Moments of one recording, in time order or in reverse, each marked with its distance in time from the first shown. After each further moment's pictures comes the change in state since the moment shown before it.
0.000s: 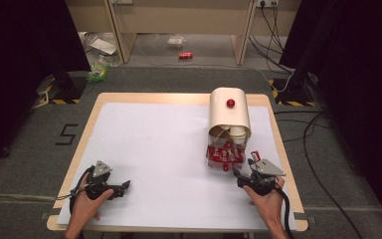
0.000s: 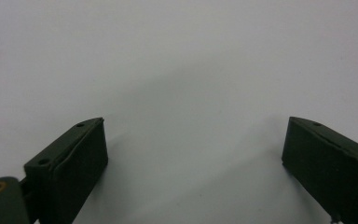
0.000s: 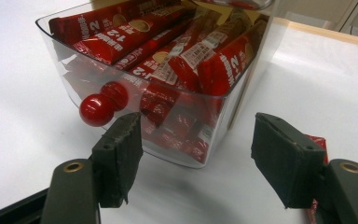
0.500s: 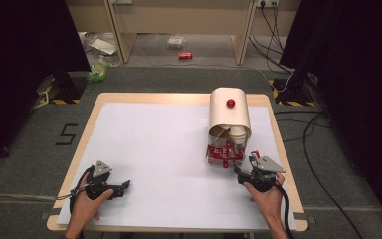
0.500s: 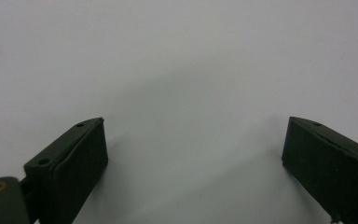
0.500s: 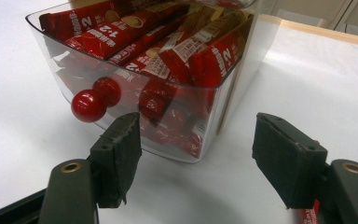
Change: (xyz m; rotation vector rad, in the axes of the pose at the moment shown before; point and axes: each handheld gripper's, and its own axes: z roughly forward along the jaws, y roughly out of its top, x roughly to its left) left arm 0.000 0.000 0.000 0.000 0.000 0.000; right arm -0.007 0.001 0.008 -0.001 -0.017 0.013
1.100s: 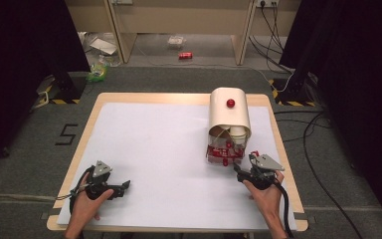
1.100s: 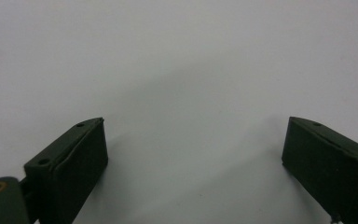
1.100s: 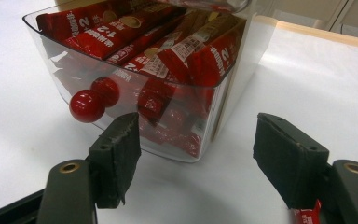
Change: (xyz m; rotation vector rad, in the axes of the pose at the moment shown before) left arm 0.000 0.000 0.000 0.000 0.000 0.000; right arm -0.003 0.003 0.006 -0.002 -0.012 0.003
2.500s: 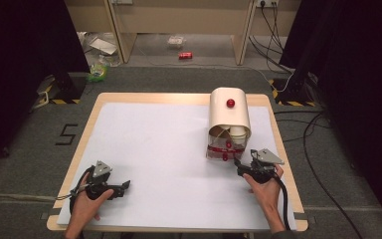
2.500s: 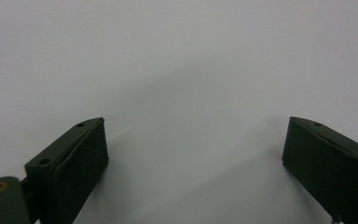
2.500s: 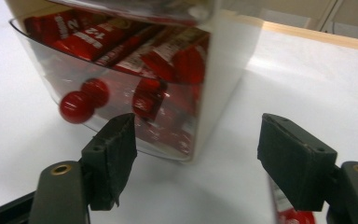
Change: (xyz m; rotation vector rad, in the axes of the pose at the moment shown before) left arm 0.000 0.000 0.000 0.000 0.003 0.001; right arm -0.011 0.006 0.015 -0.007 -0.019 0.029
